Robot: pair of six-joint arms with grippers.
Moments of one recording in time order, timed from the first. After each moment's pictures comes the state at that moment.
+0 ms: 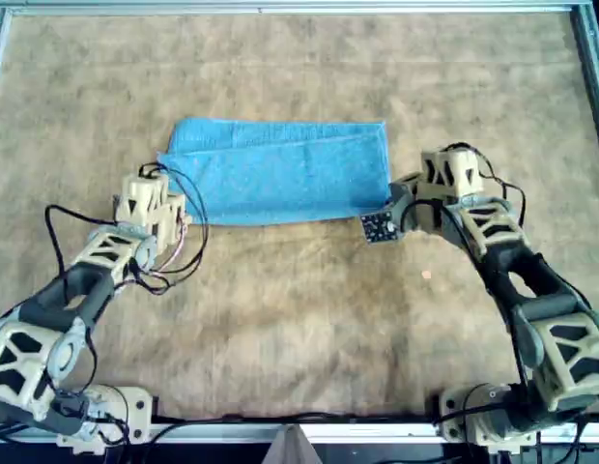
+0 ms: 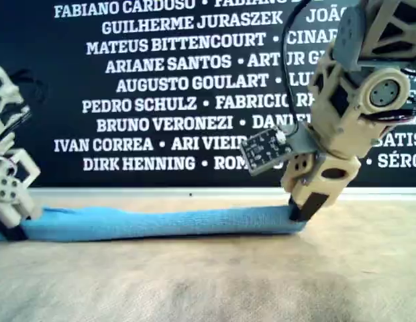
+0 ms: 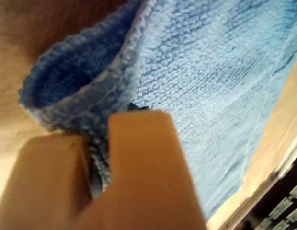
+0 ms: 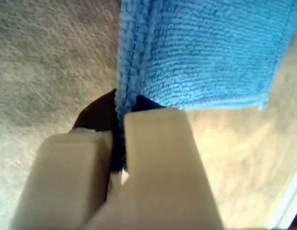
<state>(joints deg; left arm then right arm) -15.6 84.8 118.4 11.2 2.3 1.8 14.3 75.9 97.5 32.5 -11.2 -3.5</state>
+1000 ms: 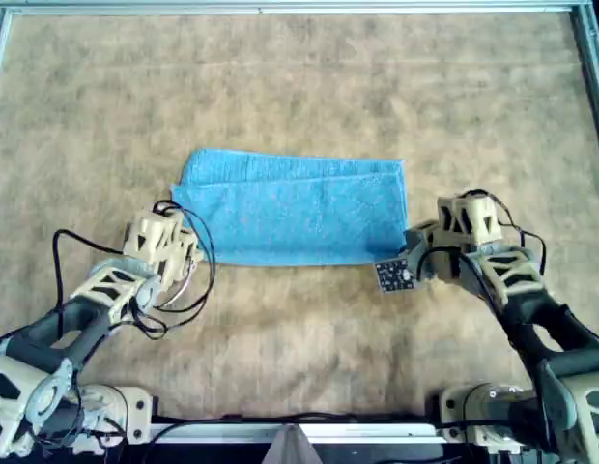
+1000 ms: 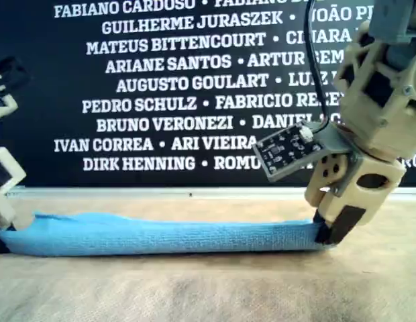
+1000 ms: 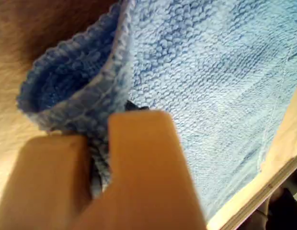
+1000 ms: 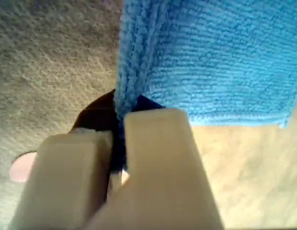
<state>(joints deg) -21.5 98.2 135.4 10.5 3.1 1.9 13.4 97.6 124.8 32.6 -11.7 -3.6</state>
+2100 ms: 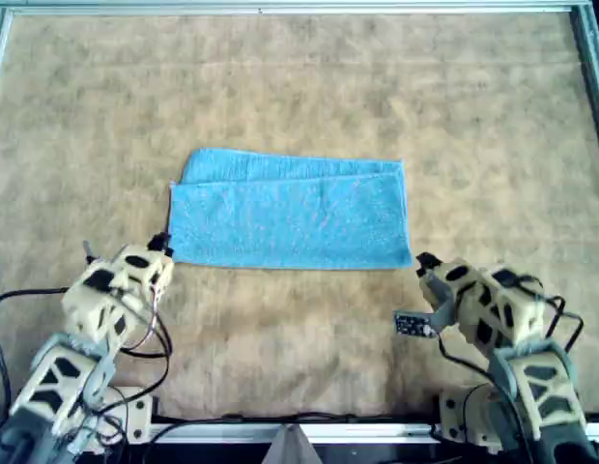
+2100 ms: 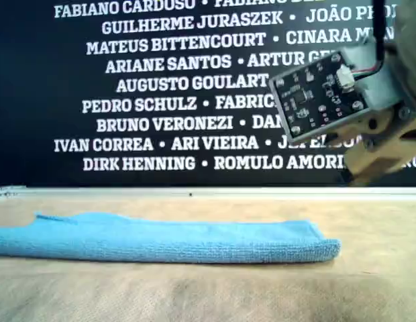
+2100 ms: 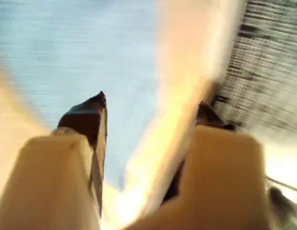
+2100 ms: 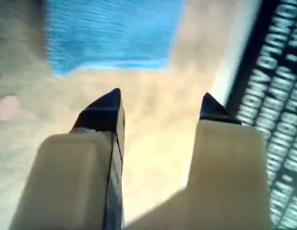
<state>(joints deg) -22.0 167.8 170.2 11.2 1.8 1.9 13.4 168.9 167.3 32.8 -10.6 -4.1</state>
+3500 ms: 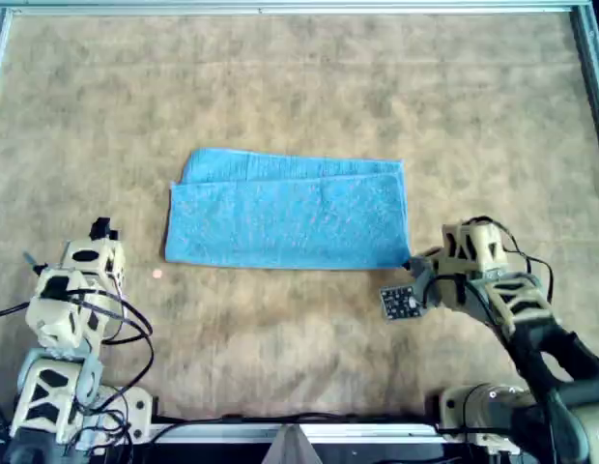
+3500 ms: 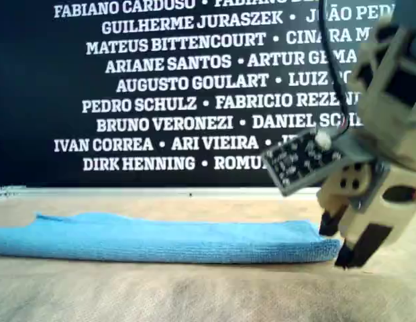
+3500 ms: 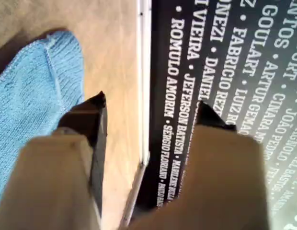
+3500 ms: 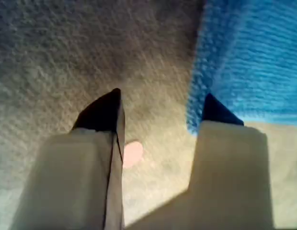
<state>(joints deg) -6.8 177.1 173.5 11.2 -3.3 1.9 13.7 105.6 136.4 33.8 -10.8 -3.8</state>
